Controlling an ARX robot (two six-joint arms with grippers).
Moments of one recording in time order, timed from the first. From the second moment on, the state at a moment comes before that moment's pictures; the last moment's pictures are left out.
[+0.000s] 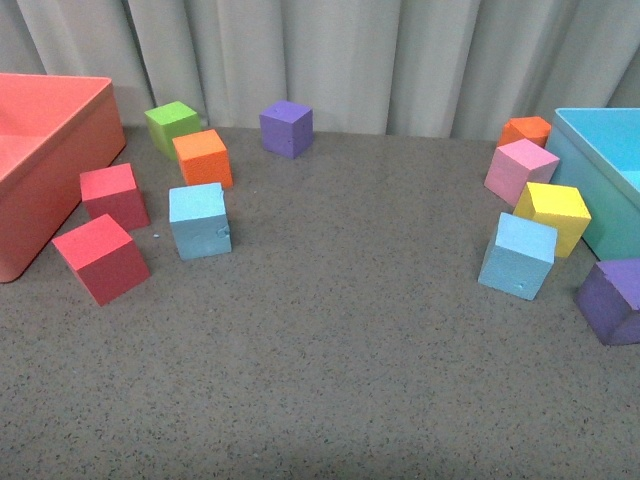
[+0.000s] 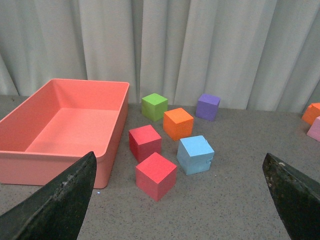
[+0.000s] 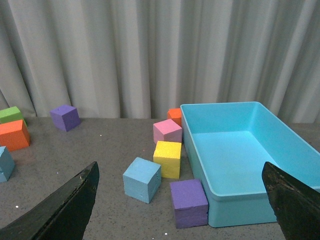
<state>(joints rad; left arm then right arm) 0.00 0.00 0.02 0.00 0.00 0.00 0.00 0.00 0.00 0.00 0.00 0.00</state>
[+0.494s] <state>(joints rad) 0.00 0.00 0.02 0.00 0.00 0.00 0.00 0.00 0.00 0.00 0.00 0.00</state>
